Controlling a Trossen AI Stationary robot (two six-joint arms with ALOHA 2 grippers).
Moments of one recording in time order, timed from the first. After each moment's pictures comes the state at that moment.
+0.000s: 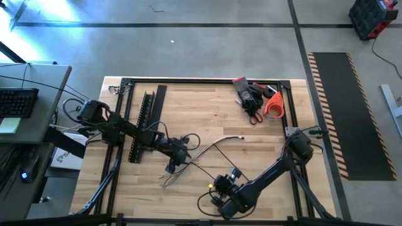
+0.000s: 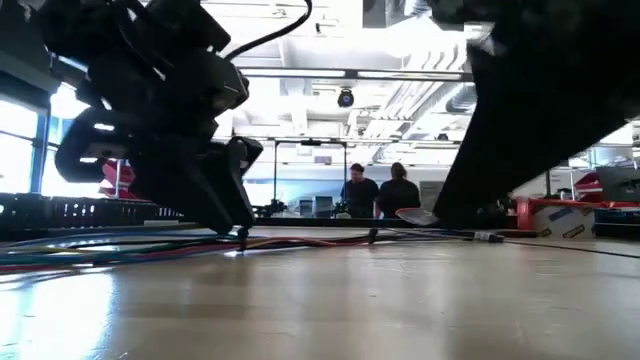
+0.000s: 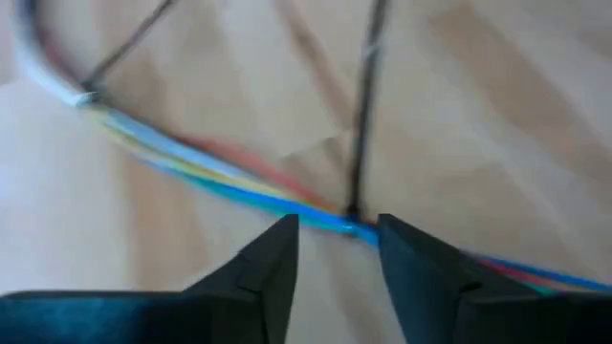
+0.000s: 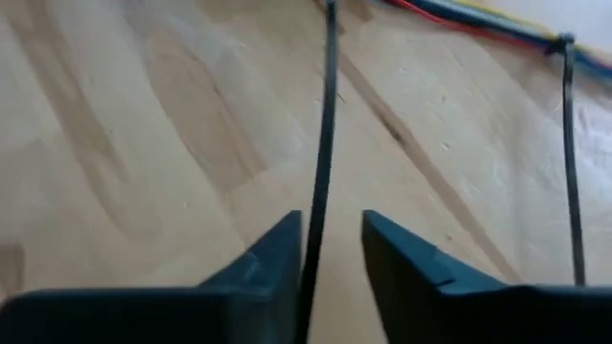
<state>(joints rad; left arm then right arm) -0.22 1.67 0.62 0.29 0.05 0.21 0.71 2.17 1.56 -0.81 0.66 1.22</state>
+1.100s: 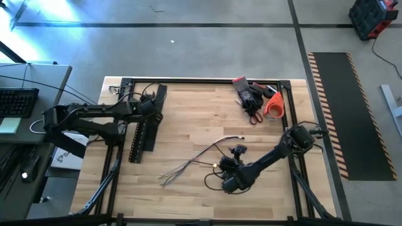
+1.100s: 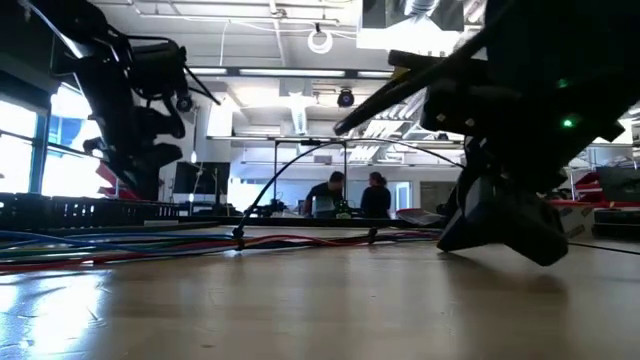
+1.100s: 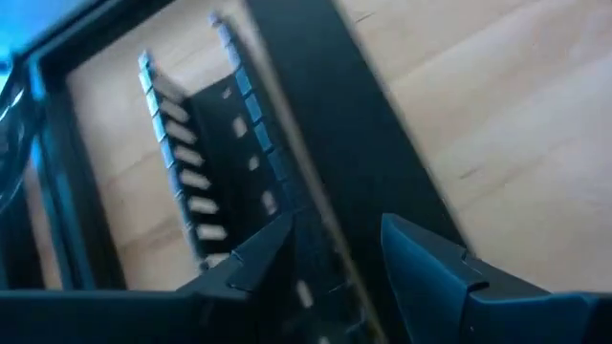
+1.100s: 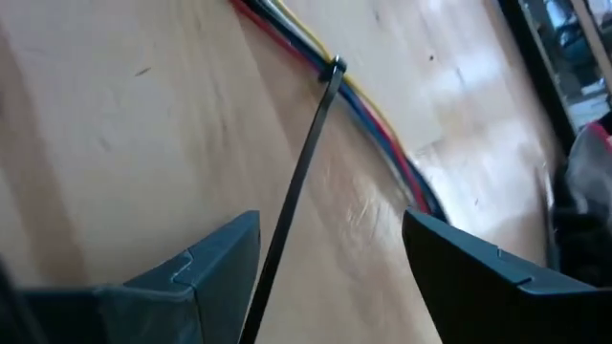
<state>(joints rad) 0.37 1.12 0.50 -0.59 -0.53 -0.53 0.56 2.08 1.21 -0.81 0.86 0.87</state>
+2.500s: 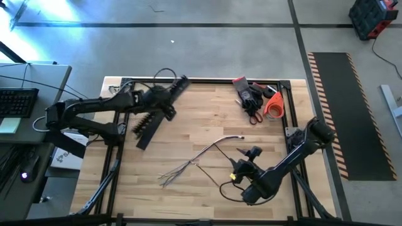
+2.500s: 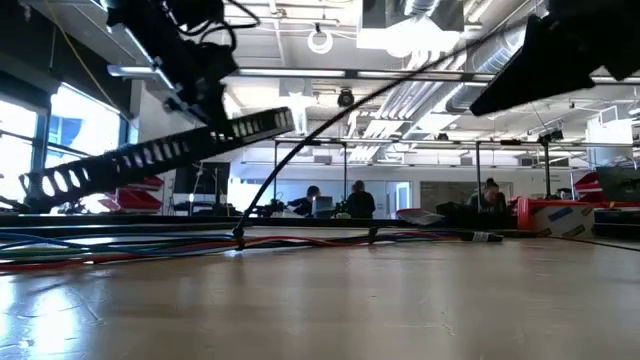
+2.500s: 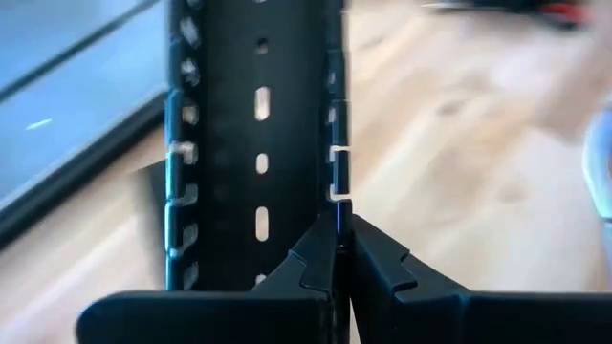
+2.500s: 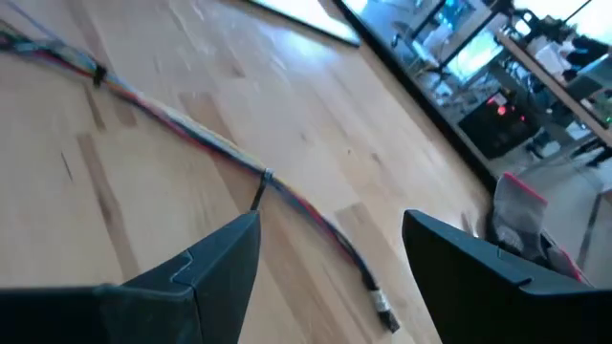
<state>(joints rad) 0.31 1.17 0.82 -0.46 -0.31 -0.29 0.75 1.84 1.21 -1.06 1.08 1.15</state>
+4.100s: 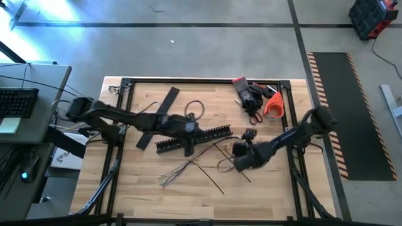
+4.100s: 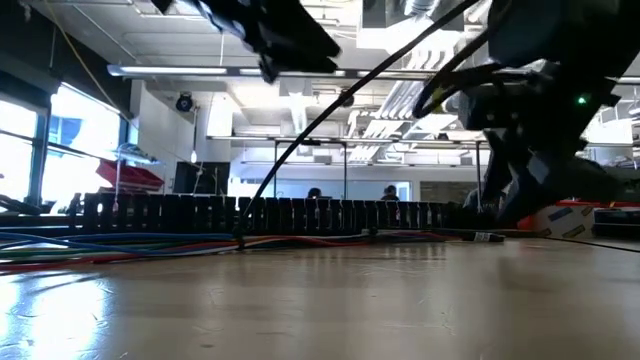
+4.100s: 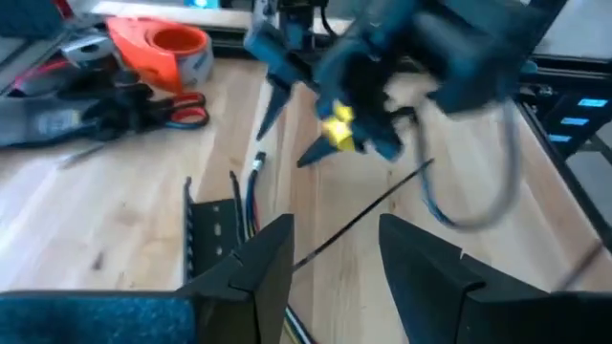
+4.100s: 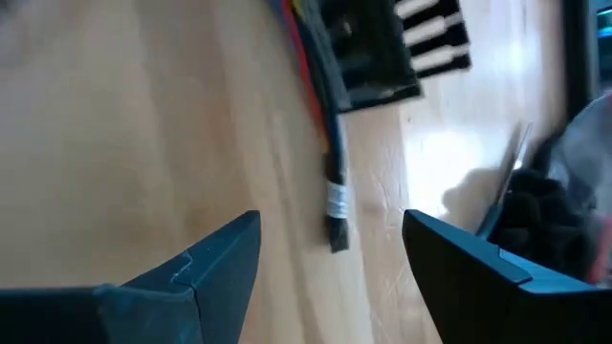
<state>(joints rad) -0.10 1.50 0.99 0.00 -0.08 -0.12 0.42 1.68 0.88 -0.78 0.65 0.50</state>
